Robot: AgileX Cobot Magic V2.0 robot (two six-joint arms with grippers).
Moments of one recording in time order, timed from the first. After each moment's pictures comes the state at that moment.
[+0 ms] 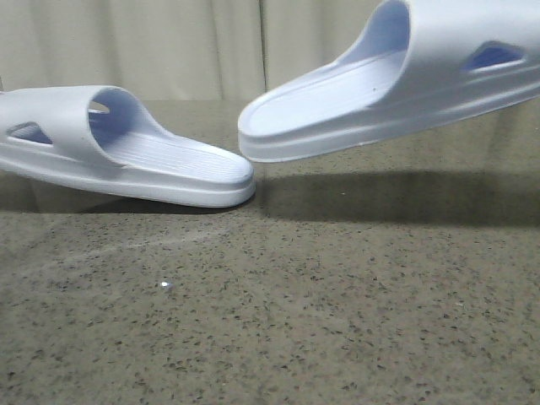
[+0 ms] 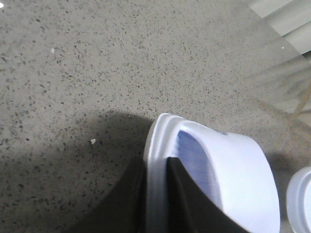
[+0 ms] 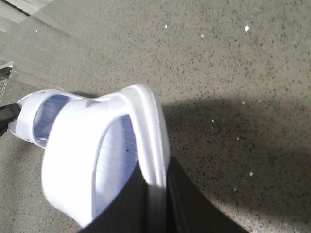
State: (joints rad) left arm 0.26 1.38 -0.79 -1.28 0.93 0.93; right arm -0.34 1.09 -0.83 1.09 1.08 -0.73
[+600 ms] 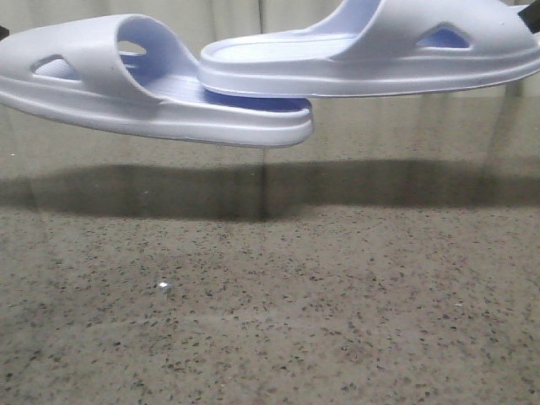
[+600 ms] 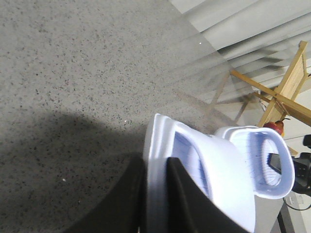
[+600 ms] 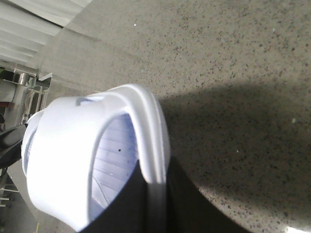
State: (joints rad) left arm 0.26 1.38 -0.79 -1.43 1.16 0.93; right arm -0.31 1.30 -0.84 1.28 1.10 -0.85
